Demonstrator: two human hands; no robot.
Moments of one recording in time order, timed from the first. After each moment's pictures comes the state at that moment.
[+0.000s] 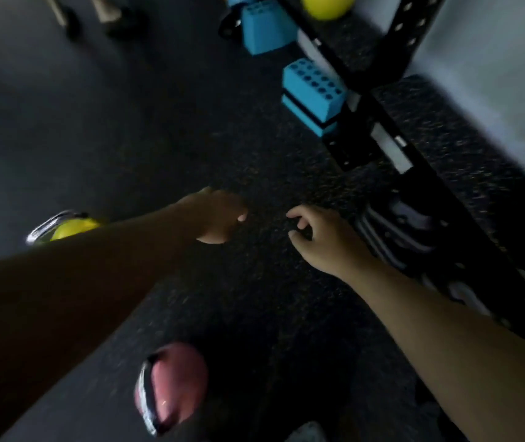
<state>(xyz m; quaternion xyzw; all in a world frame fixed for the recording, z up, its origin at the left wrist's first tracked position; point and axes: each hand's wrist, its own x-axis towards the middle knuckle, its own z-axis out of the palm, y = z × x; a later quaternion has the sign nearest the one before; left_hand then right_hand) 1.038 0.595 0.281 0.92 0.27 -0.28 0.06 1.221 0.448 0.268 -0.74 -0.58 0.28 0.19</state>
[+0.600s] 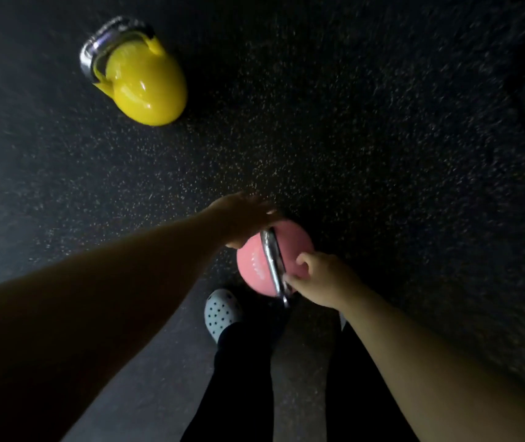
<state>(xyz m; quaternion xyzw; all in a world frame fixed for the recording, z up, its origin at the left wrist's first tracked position) 0.707 0.495 0.032 0.91 0.13 -0.39 0.09 0.851 0.336 0.014 -0.71 -0.49 0.50 -0.07</state>
